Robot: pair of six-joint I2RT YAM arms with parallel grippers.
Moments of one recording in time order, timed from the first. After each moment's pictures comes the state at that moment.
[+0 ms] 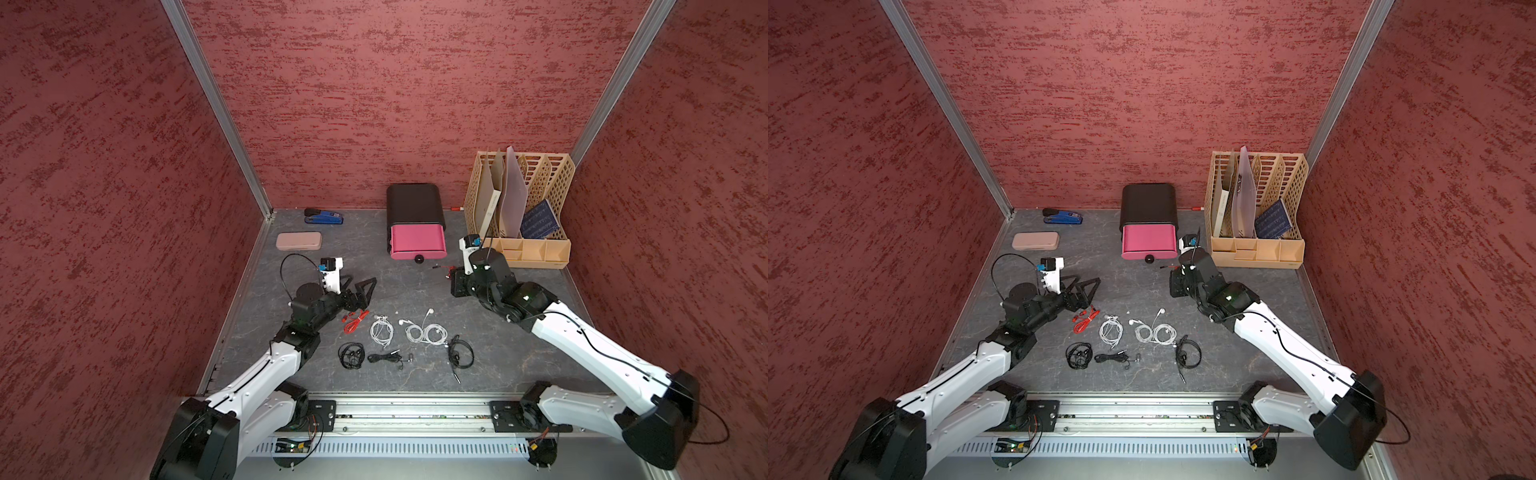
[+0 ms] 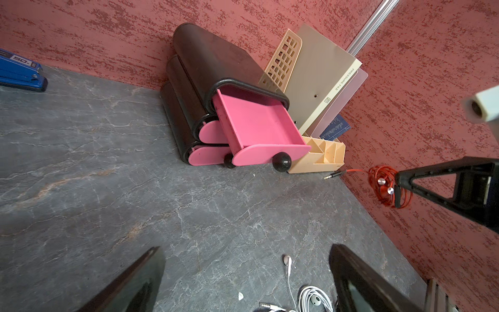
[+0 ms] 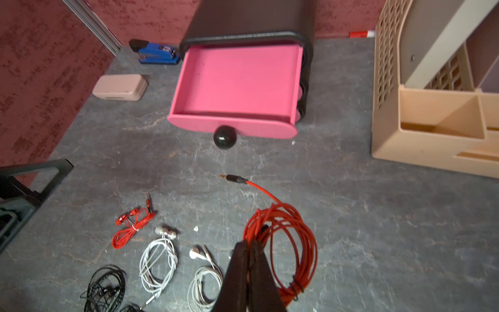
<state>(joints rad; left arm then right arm) -0.34 0.98 0.36 0.43 0.31 -0.47 0.66 1.19 1.06 -0.50 0.17 0.42</state>
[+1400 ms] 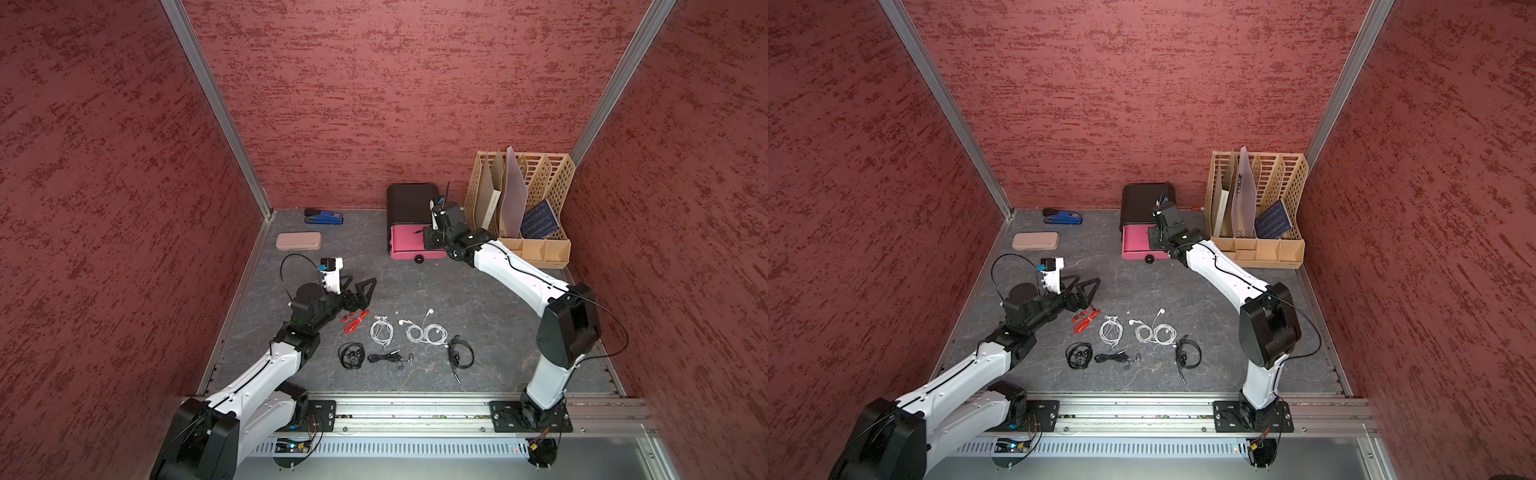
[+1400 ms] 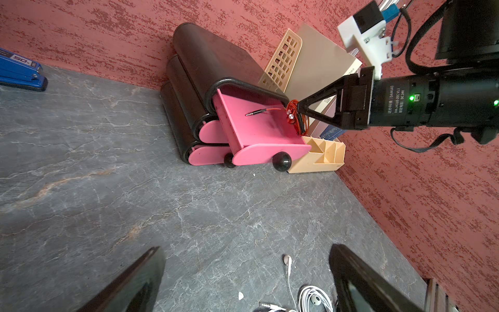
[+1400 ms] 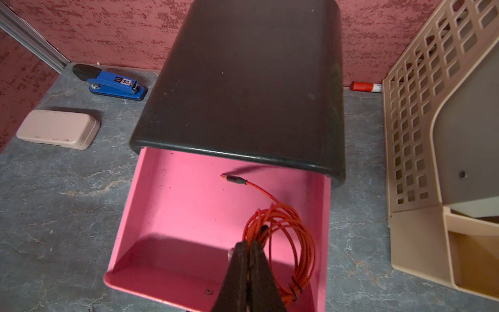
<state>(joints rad) -0.34 0.98 0.35 0.43 0.31 -0.47 0.53 1.81 1.58 -0.45 0.18 0.30</state>
